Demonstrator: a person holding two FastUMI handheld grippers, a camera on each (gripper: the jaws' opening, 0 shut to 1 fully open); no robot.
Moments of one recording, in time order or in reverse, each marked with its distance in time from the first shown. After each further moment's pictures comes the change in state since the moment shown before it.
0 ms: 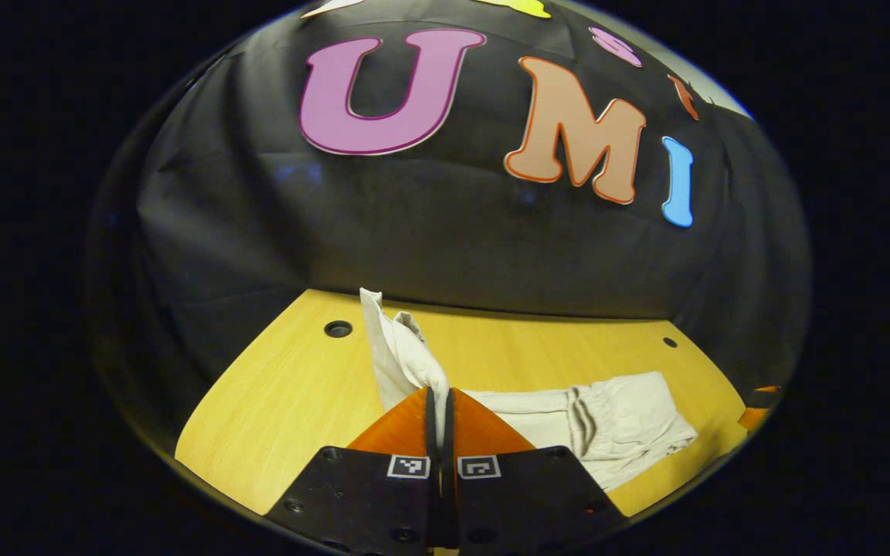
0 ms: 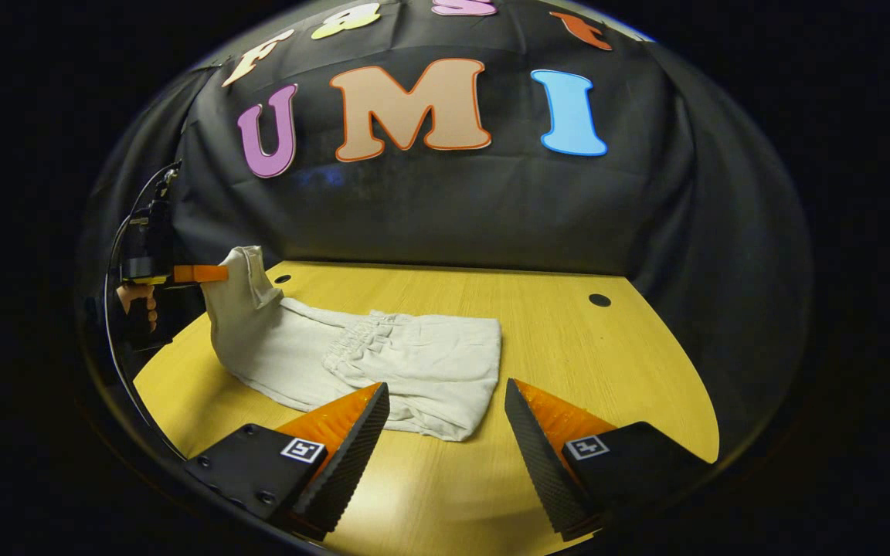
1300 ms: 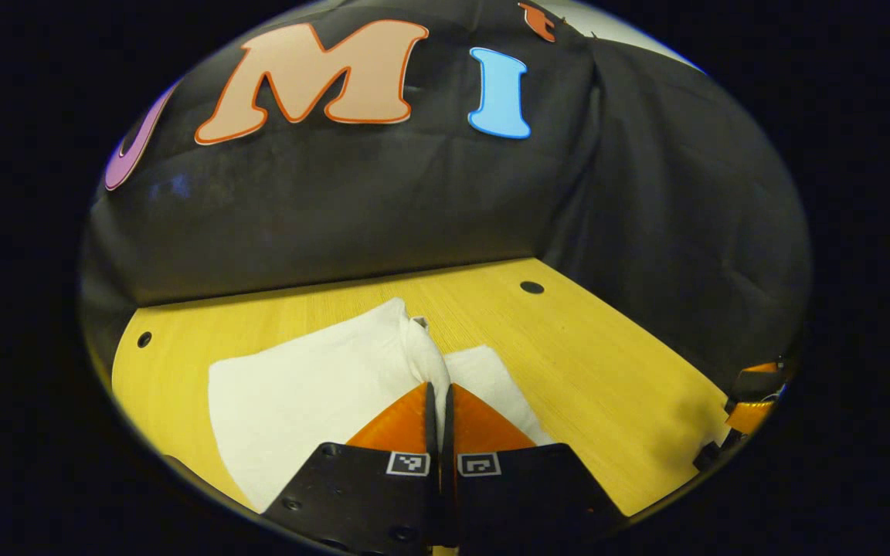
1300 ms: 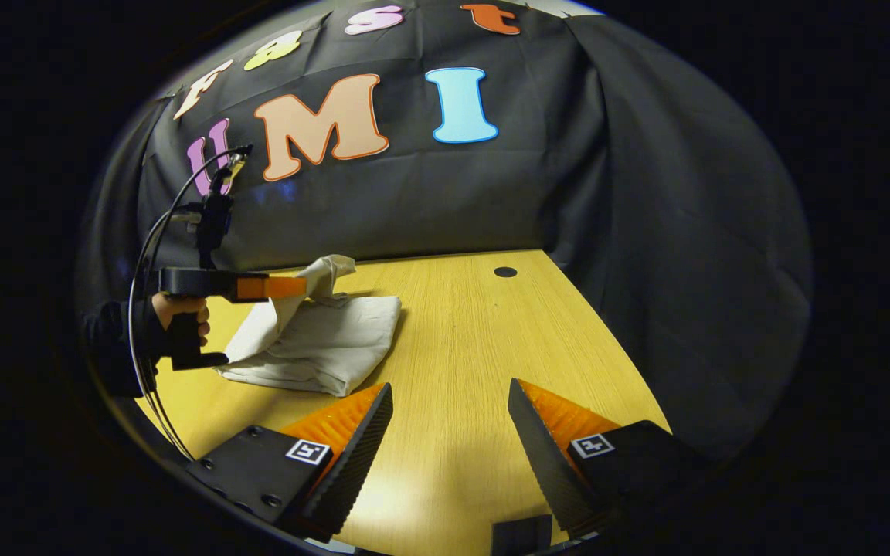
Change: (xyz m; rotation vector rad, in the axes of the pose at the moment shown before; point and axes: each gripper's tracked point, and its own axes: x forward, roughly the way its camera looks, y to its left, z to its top) left arm 0.071 -0.337 -0.108 0.218 0.167 -0.344; right arm -0.062 -0.145 -0.043 0.104 0.004 -0.112
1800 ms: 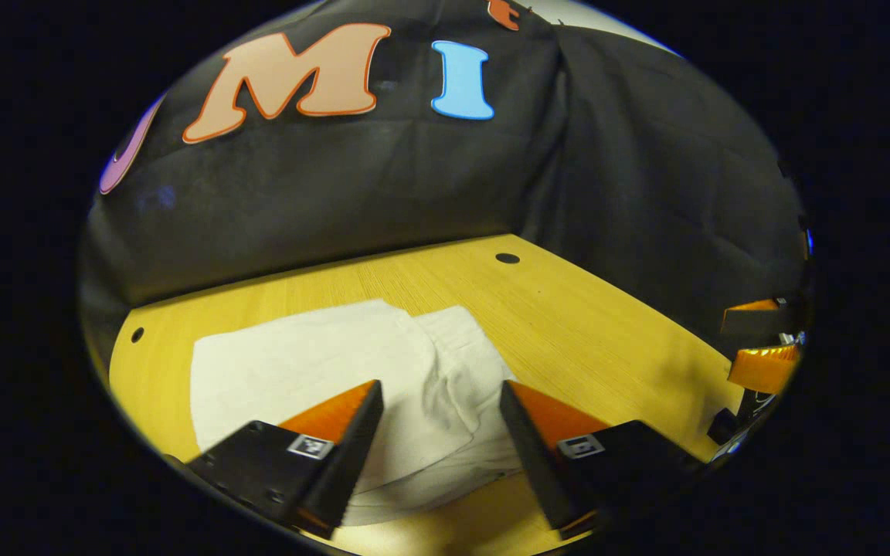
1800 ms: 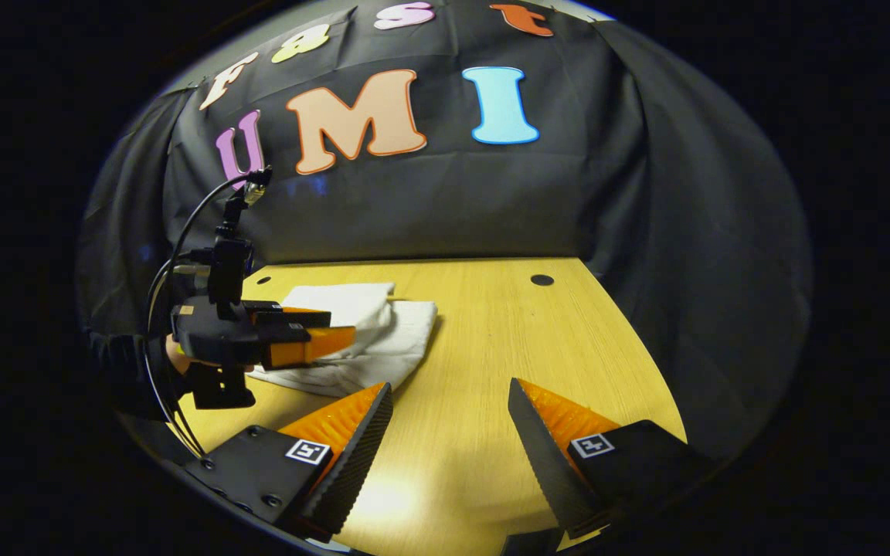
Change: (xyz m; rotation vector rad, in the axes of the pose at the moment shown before) left arm -0.029 -0.024 -0.032 0.084 -0.026 -0.018; right arm 0.015 0.046 0.021 -0.072 -0.029 0.118
